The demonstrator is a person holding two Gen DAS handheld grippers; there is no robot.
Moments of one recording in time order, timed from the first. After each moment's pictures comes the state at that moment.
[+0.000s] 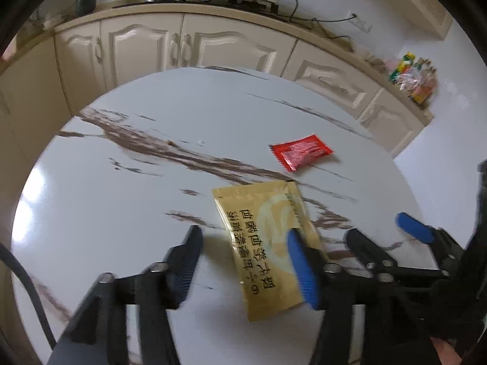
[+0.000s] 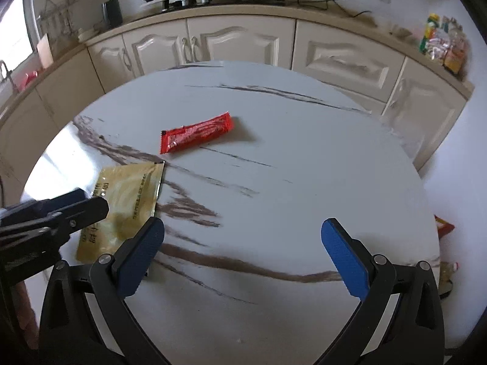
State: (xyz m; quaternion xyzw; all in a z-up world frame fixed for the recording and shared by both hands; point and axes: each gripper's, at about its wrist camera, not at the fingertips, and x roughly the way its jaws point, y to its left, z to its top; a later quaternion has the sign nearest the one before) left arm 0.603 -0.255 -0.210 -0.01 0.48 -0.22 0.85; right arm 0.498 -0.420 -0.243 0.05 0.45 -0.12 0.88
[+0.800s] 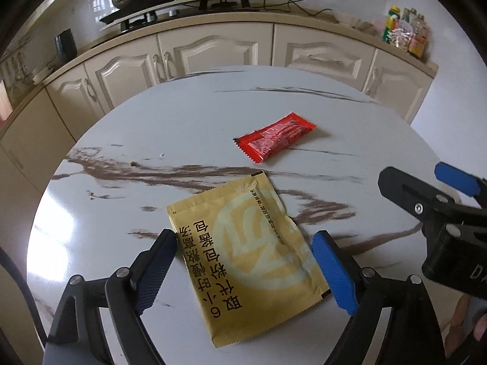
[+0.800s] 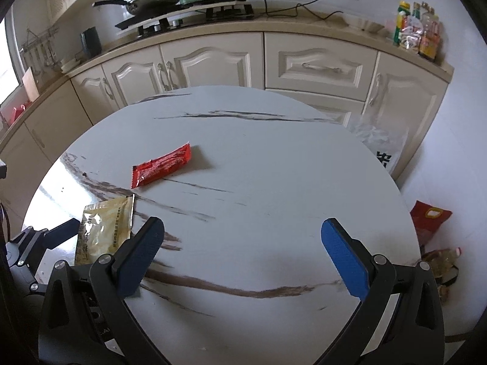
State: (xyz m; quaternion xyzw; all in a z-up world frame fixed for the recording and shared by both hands) left arm 0.578 -0.327 -0.226 0.11 0.44 -0.22 0.86; right arm 0.487 -0.460 -0.226 0.10 0.42 -0.15 0.89
